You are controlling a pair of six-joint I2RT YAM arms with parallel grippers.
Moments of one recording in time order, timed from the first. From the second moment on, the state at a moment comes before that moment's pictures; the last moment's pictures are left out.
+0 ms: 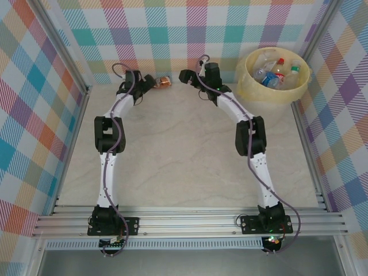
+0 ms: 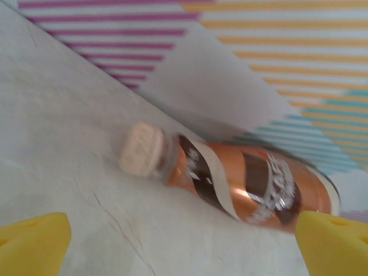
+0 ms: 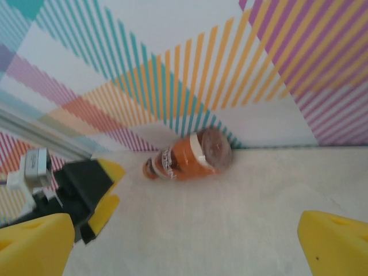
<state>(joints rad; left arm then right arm) -0.06 2.61 2.31 -0.29 0.05 -0.71 0.38 2.64 2.46 -0.11 -0.30 0.62</state>
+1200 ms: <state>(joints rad) -0.02 2.92 2.63 -0.03 0.52 -0.77 0.39 2.91 2.68 -0.10 -0.33 0.69</state>
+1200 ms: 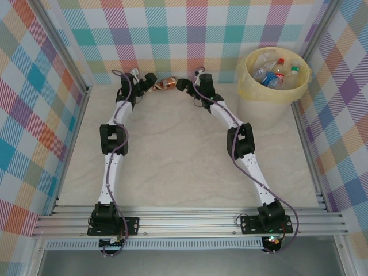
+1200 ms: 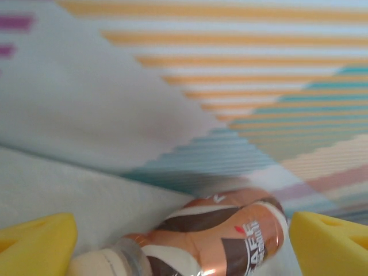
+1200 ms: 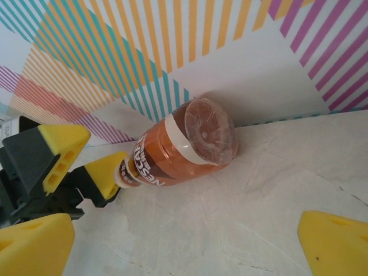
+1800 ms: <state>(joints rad) -0.19 2.50 2.13 -0.24 0.31 -0.37 0.38 2.84 2.61 -0.20 -0.25 0.74</state>
